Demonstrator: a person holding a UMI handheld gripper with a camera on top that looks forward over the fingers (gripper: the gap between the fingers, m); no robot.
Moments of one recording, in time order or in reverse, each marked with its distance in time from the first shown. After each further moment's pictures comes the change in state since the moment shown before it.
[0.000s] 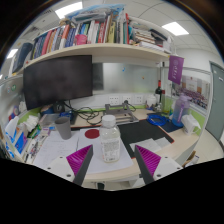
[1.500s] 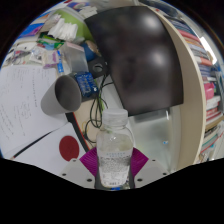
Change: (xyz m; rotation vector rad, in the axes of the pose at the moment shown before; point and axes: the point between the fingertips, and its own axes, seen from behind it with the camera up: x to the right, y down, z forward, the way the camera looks) arm -0.103 -0.105 0.219 0.069 0.032 -1.329
